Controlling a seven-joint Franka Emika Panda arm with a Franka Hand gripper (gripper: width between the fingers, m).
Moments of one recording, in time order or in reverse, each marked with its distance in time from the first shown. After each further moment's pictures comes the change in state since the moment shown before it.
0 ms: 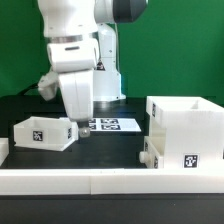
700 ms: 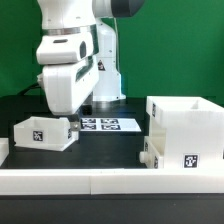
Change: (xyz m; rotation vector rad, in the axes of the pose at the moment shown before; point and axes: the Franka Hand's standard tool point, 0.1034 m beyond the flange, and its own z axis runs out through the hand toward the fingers) arm 0.001 -0.001 -0.002 -0.001 0.000 0.324
